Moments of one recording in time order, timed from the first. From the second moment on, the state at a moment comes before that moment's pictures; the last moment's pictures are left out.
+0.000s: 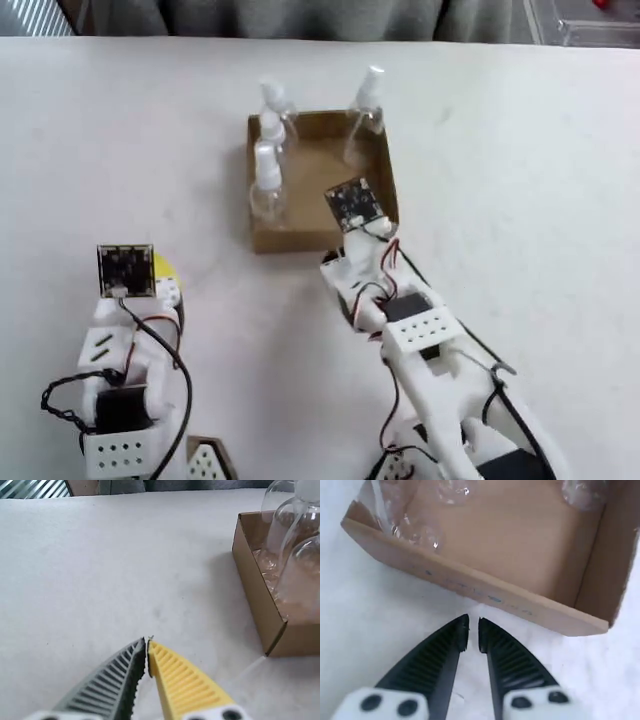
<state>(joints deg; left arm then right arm) -12.2 -104.2 97.1 44.9 -2.8 -24.0 -28.8 67.3 16.3 6.7</state>
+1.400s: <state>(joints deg) -12.2 -104.2 97.1 44.9 -2.8 -9.8 -57.9 56.4 65.8 11.4</state>
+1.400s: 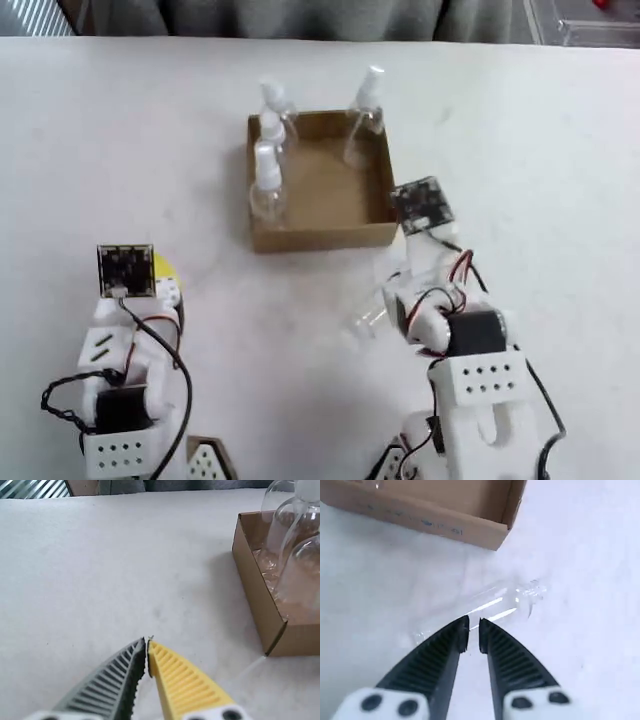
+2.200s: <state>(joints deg) -12.2 -104.2 97.1 44.9 -2.8 -5.9 -21.2 29.9 75.7 -11.5</state>
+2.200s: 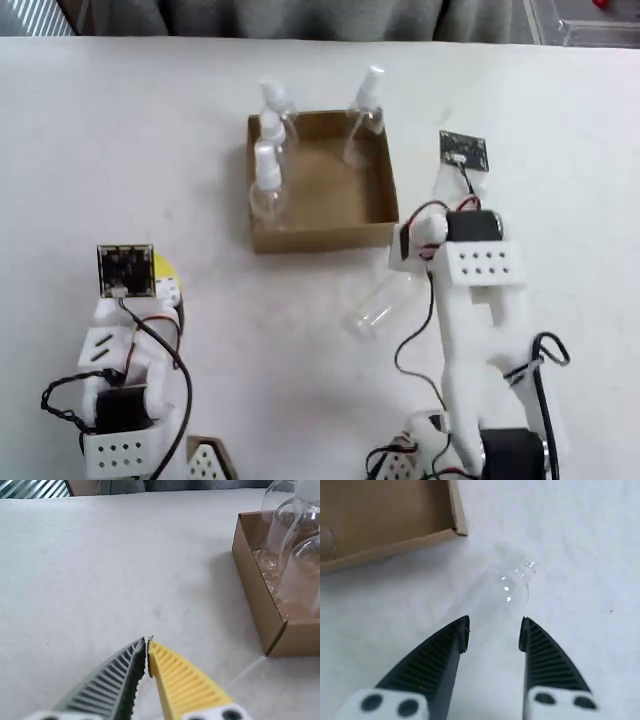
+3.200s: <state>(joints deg) -12.2 -104.2 97.1 44.9 -2.8 -6.4 -4.8 26.6 66.3 -29.3</state>
